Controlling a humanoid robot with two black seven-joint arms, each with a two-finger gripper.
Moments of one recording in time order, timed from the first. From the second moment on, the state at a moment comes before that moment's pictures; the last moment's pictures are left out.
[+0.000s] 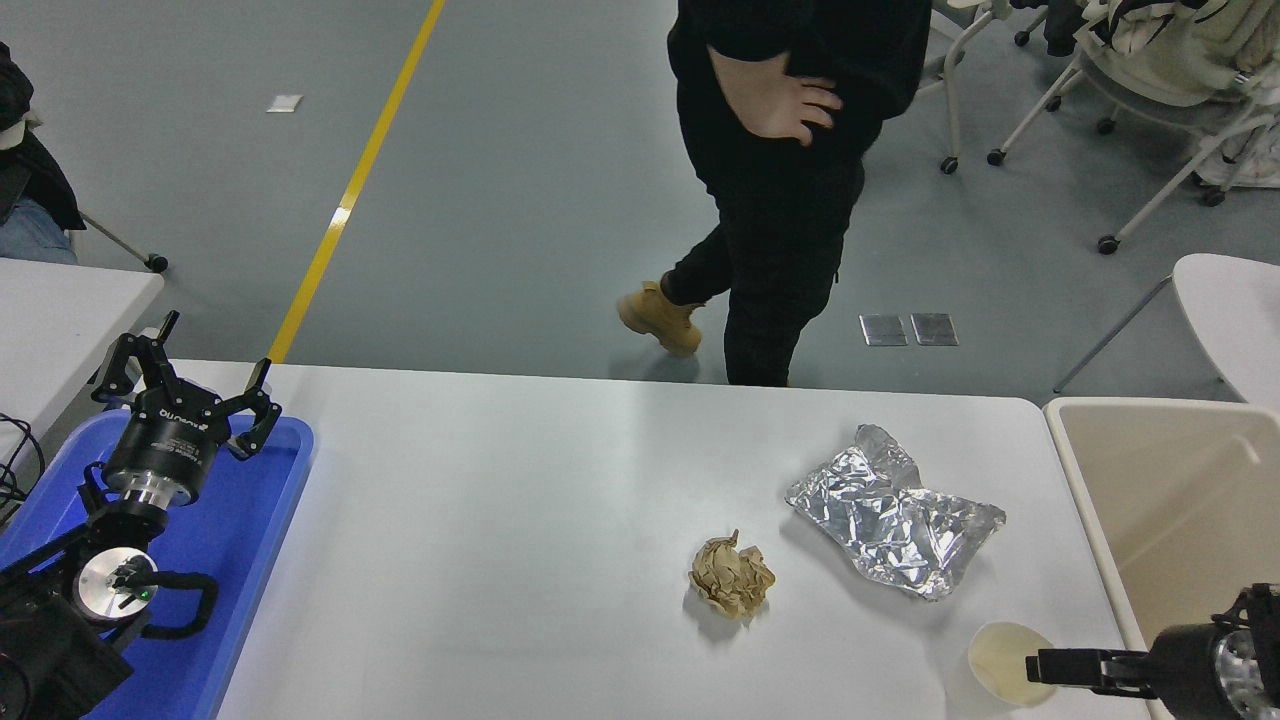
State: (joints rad) left arm -0.55 0.46 -0.60 -0.39 -0.23 -0.70 -0.59; right arm 0.80 -1.07 -0.20 1.49 -1.16 0.14 -0.01
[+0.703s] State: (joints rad) left arm -0.55 0.46 -0.60 -0.39 -0.23 -0.70 -0.59; right arm 0.79 -0.97 -0.24 1.40 -1.14 0.19 -0.03
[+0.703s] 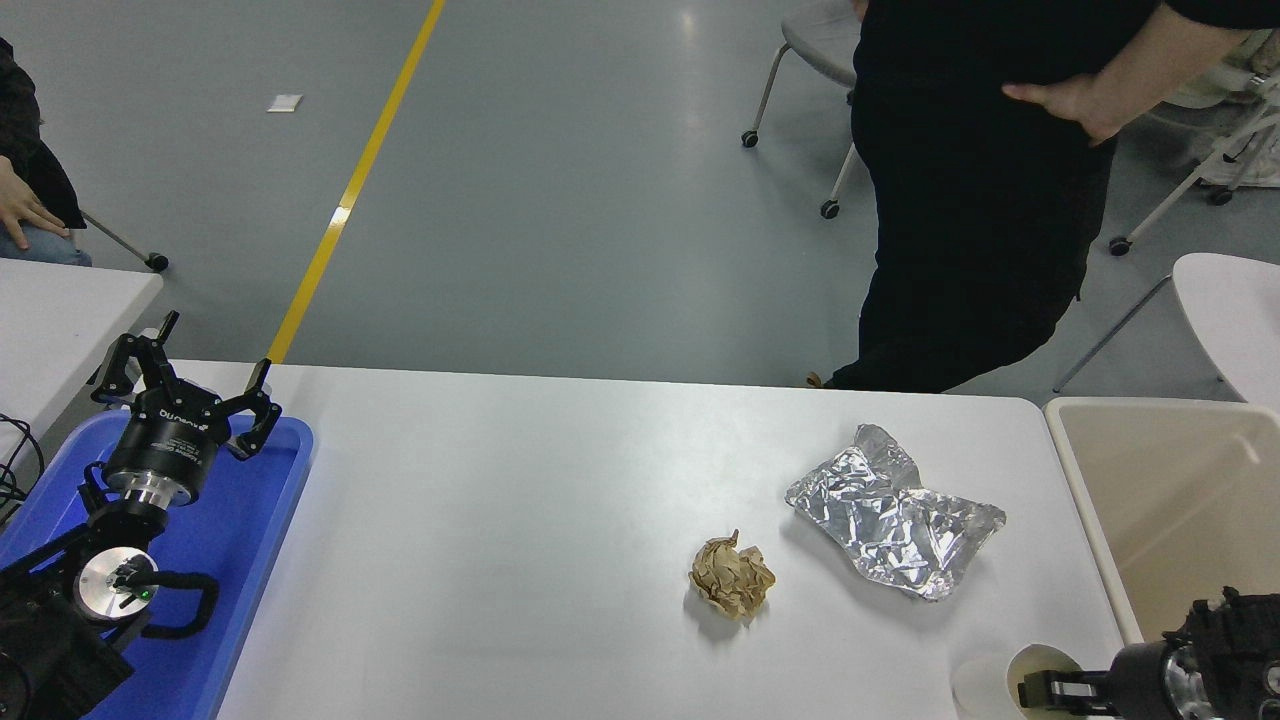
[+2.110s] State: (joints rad) left arm -0.55 0.46 -0.60 -0.39 -0.23 -0.70 -0.59; right arm 1.48 -1.55 -0.21 1.59 -1.11 0.80 -0.04
